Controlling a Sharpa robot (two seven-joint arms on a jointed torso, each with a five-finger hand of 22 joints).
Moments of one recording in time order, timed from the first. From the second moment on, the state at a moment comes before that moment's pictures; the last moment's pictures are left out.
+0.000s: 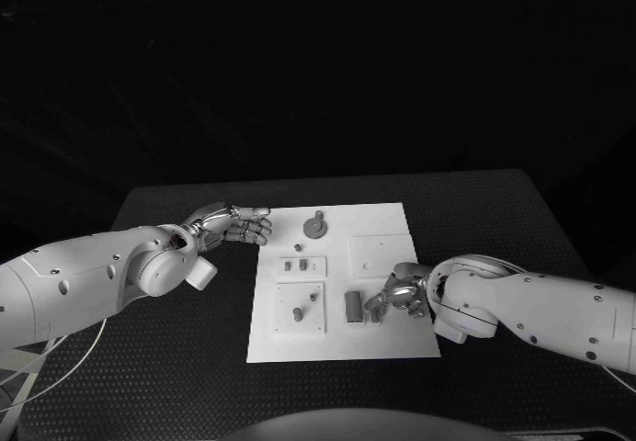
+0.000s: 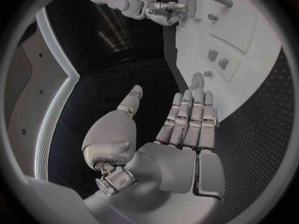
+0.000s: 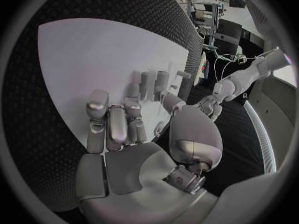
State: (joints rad) left arm 1.14 -0.90 -0.13 1.31 -0.31 -0.04 0.23; left_hand 0.72 -0.01 0.29 -0.28 0.05 0.74 0.20 0.30 0.43 0.98 0.19 0.06 0.10 0.76 0.18 0.42 0.45 0.02 0.73 0.09 0.07 0.66; right arm 1.14 -0.75 -0.22 1.52 -0.98 -0.09 -0.48; right_hand 0.76 -0.20 0.66 -0.13 0.08 1.09 0.07 0.20 0.74 1.19 -0.03 1.20 1.03 1.32 -0.13 1.47 1.22 0.19 1.27 -0.08 1.05 1.31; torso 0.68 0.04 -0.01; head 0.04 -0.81
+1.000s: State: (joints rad) left arm 1.14 -0.90 -0.13 1.31 -0.31 -0.04 0.23; left_hand 0.72 -0.01 0.29 -0.28 0.05 0.74 0.20 0.30 0.43 0.98 0.19 0.06 0.09 0.76 0.19 0.42 0.45 0.02 0.73 0.09 0.07 0.66; right arm 1.14 -0.78 -0.22 1.55 -1.01 0.06 -0.45; right_hand 0.83 -0.18 0.63 -0.21 0.08 1.09 0.07 0.20 0.75 1.19 -0.03 1.20 1.04 1.32 -0.13 1.47 1.23 0.19 1.27 -0.08 1.05 1.31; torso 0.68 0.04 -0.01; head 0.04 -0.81
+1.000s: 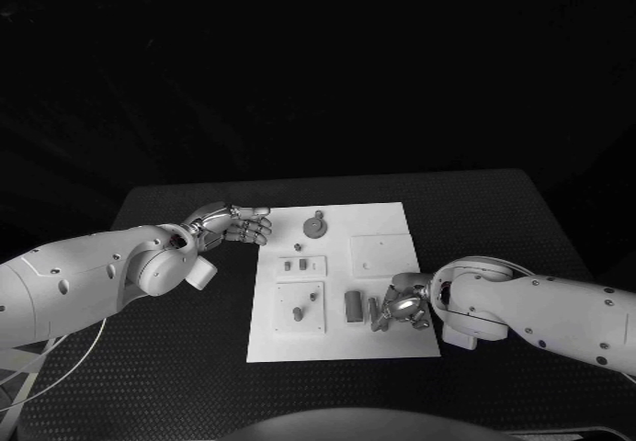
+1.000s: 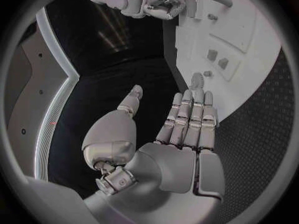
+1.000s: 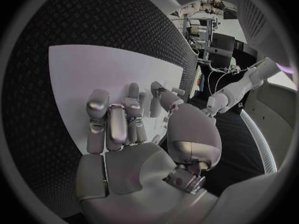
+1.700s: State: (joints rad) left arm 1.14 -0.90 -0.13 1.31 -0.31 -0.04 0.22; left_hand 0.72 -0.01 0.29 -0.28 0.05 0.74 0.20 0.30 0.43 0.98 0.19 0.06 0.10 0.76 0.19 0.42 0.45 0.02 0.73 0.09 0.07 0.66; right arm 1.13 -0.77 -0.22 1.54 -1.04 0.03 -0.46; right_hand 0.81 0.01 0.62 -0.28 0.08 1.09 0.07 0.21 0.75 1.19 -0.04 1.20 1.04 1.33 -0.14 1.47 1.23 0.19 1.28 -0.08 1.05 1.31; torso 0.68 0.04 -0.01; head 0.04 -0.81
